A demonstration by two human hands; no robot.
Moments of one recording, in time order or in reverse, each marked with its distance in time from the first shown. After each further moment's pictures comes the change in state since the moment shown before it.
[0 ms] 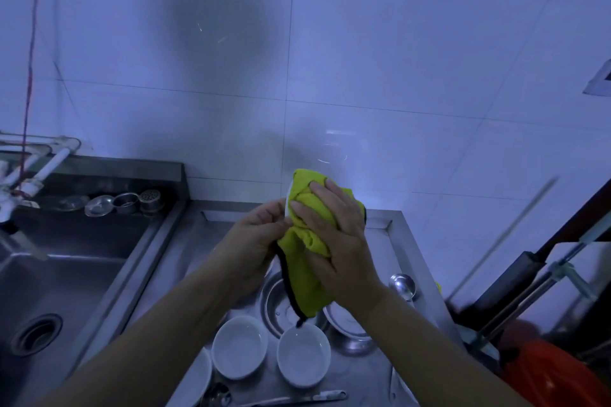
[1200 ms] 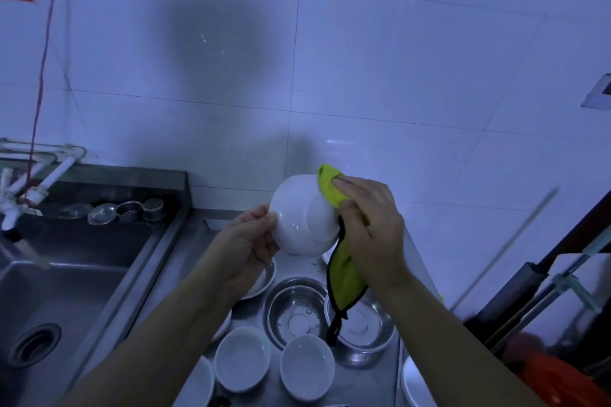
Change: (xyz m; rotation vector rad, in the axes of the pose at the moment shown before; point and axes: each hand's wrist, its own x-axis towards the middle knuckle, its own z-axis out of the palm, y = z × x) left_hand 0.004 0.015 -0.014 -0.137 0.156 0.057; right_hand 0.033 0.004 -0.021 0.094 0.235 0.211
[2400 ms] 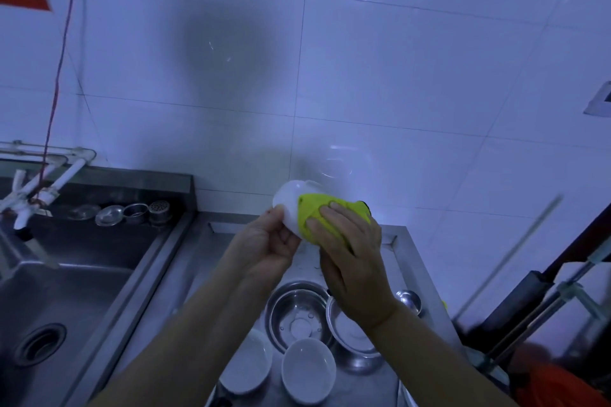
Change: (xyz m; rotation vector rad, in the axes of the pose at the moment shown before) left_hand -0.004 0.001 0.034 -0.398 0.239 -0.146; right_hand -0.038 0.002 0.009 -0.240 -0.112 -0.403
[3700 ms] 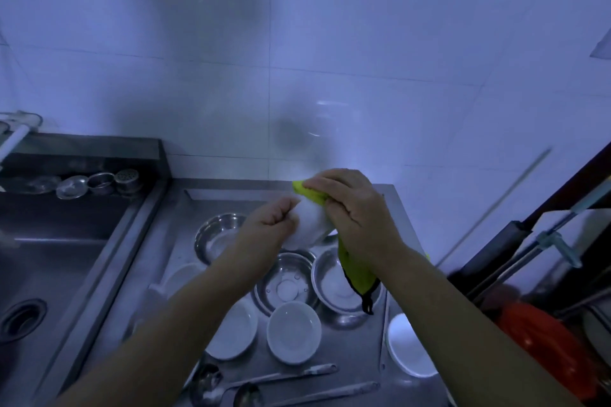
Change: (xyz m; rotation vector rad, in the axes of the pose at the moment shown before) left_hand 0.033 -0.040 -0.041 0.994 -0.313 0.235; right_hand 0.006 0.049 -0.010 0.253 -0.272 0.407
